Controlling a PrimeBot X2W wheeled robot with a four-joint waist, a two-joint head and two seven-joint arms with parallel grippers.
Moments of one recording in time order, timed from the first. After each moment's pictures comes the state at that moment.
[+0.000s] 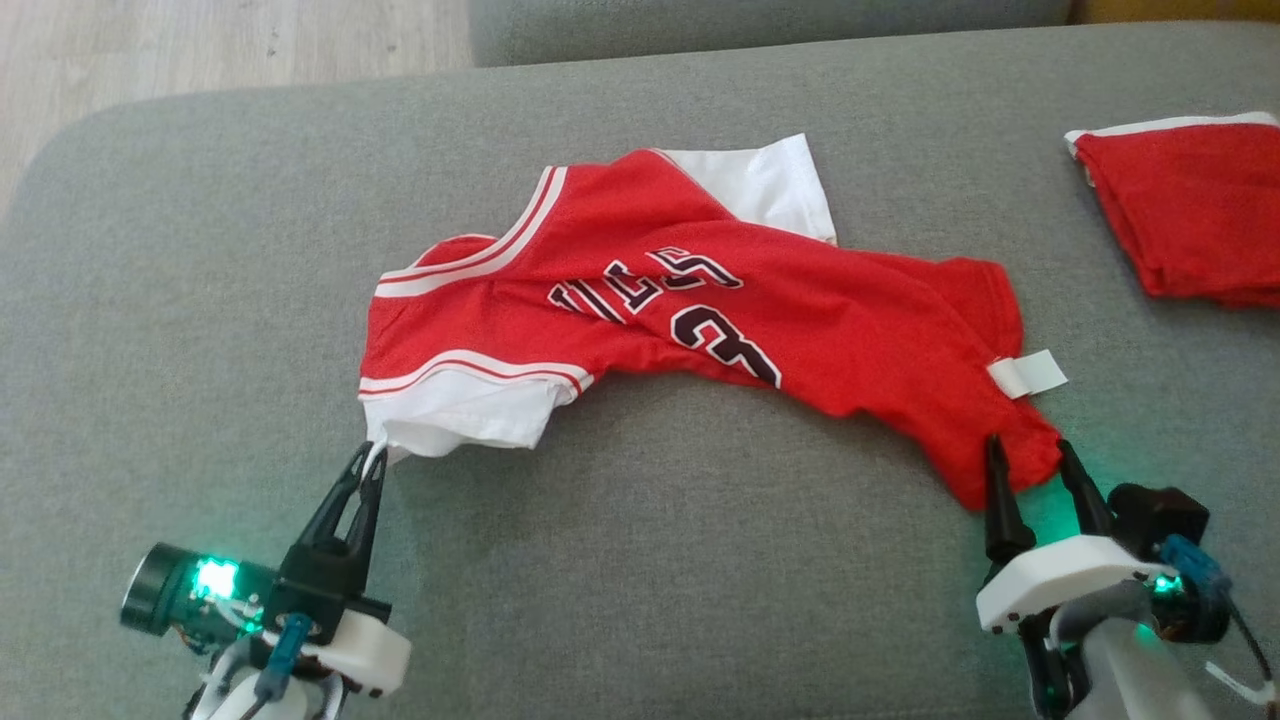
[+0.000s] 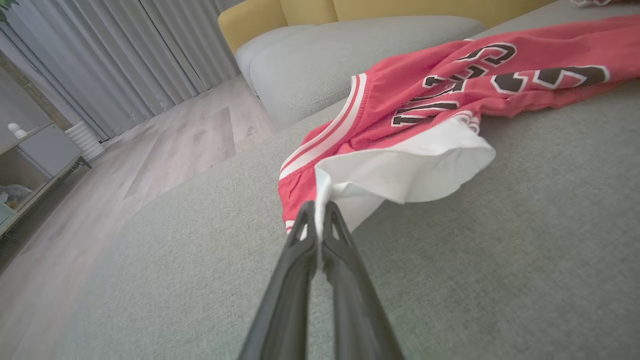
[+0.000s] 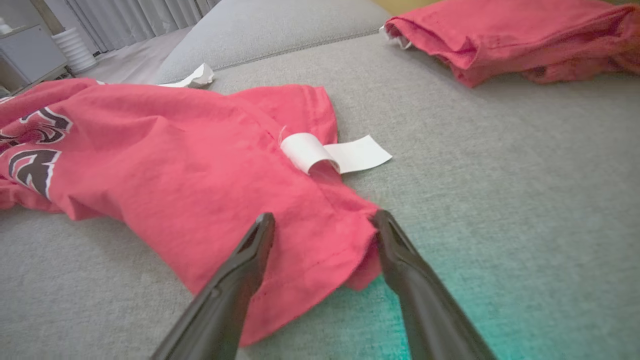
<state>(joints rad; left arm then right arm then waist) -0.15 0.41 -0.51 0.28 -0.16 0.21 -0.17 -0.21 -0.05 -0.07 0.69 0.16 0.12 -0.26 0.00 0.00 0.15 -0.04</state>
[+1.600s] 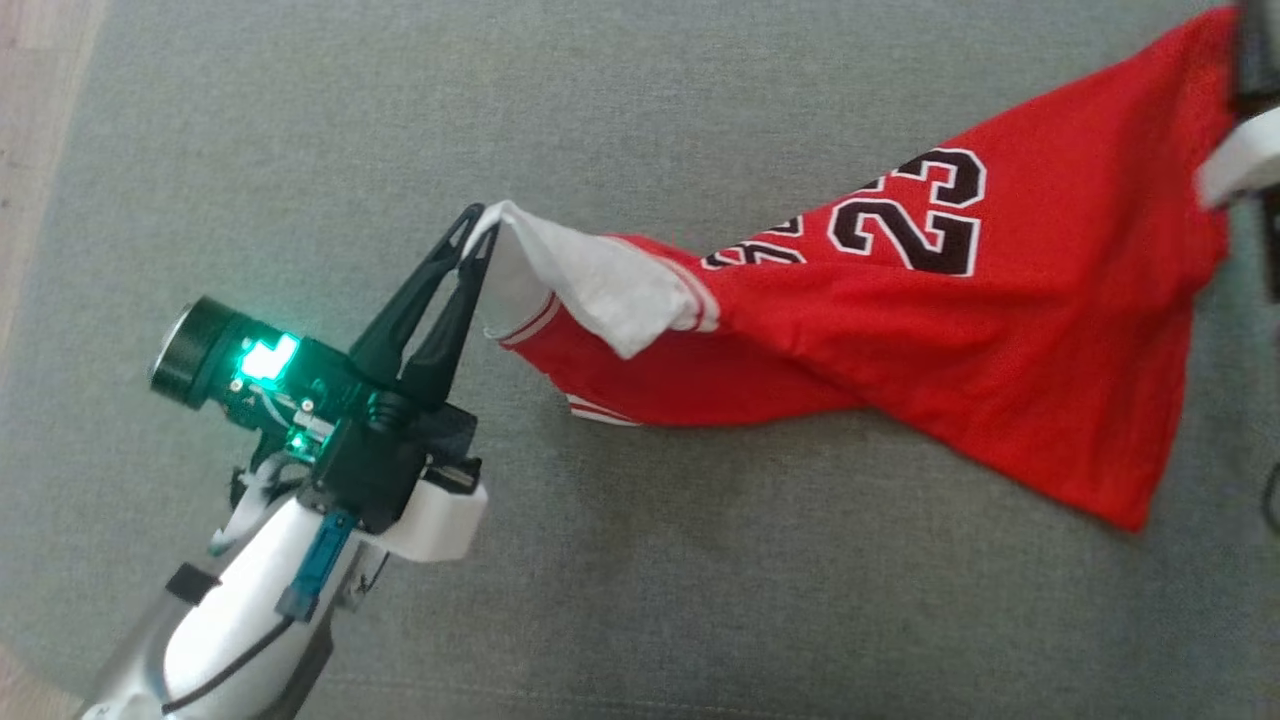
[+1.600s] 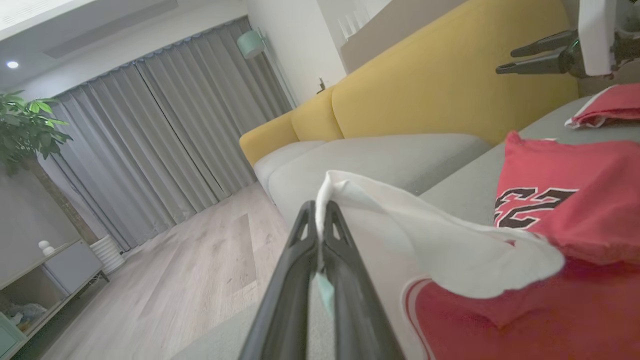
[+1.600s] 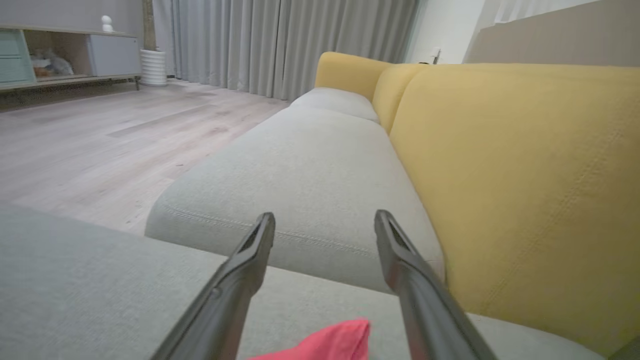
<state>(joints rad) -0.45 0.40 -0.59 0.01 -0.05 0.17 -0.24 -0.88 -0.36 0.04 0.83 0.04 0.12 -0.25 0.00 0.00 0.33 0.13</state>
